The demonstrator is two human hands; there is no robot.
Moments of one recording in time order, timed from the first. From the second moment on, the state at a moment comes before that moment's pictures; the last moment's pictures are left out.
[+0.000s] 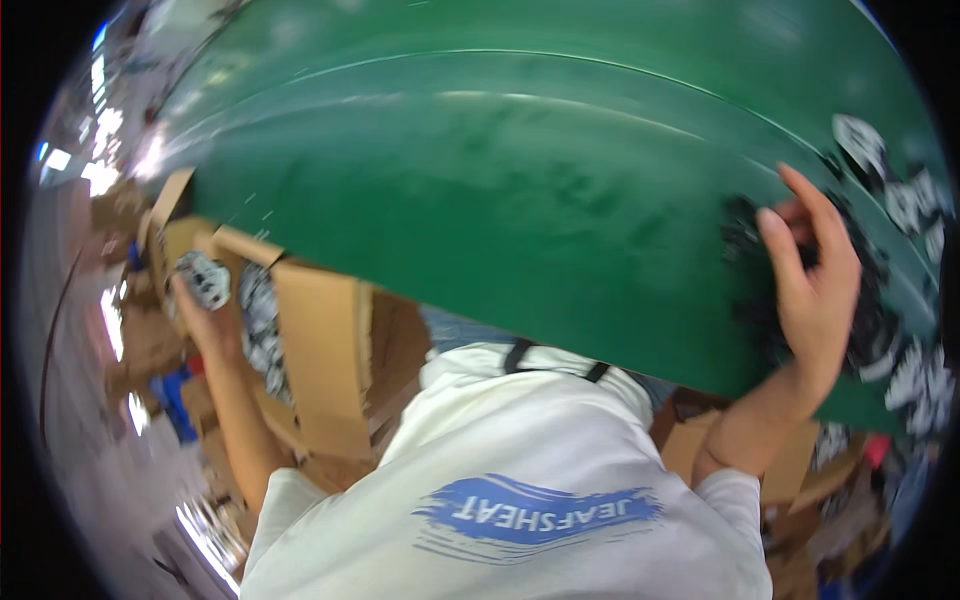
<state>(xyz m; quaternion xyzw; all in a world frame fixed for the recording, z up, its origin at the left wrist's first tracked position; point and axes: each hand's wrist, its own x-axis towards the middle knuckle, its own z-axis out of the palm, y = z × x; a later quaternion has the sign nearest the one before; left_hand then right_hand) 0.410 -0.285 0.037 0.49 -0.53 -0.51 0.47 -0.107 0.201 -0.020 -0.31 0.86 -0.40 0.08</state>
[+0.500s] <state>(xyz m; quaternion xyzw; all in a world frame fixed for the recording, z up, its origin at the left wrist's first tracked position) 0.633 -0.290 -0.026 0.79 -0.54 0.28 0.02 -0.117 0.184 -0.035 -0.36 0.88 -0.29 0.05</state>
